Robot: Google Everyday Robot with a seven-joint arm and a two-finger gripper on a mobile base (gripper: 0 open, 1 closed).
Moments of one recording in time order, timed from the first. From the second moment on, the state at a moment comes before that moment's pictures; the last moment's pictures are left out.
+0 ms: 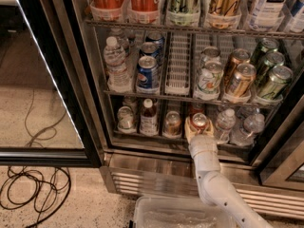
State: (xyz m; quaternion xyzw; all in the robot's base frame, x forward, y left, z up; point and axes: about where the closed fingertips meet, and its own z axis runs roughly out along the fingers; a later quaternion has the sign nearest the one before) arm 0.649 -0.201 0.636 0.00 0.67 0.02 0.74
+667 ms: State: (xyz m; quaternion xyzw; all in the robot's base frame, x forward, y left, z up) arm 0.625 -0.209 0.681 0.02 0.64 0.04 0.77
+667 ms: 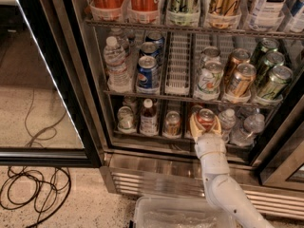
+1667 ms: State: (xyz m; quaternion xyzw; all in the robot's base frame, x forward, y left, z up) arm 0.581 -0.225 0.688 0.01 0.68 0.05 0.73
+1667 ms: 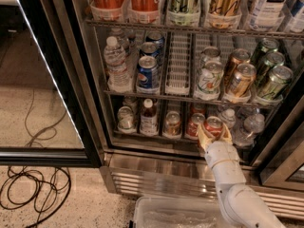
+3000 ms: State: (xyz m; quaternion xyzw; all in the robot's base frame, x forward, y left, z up) arm 0.517 -0.236 0.676 0.00 0.70 0.06 0.71
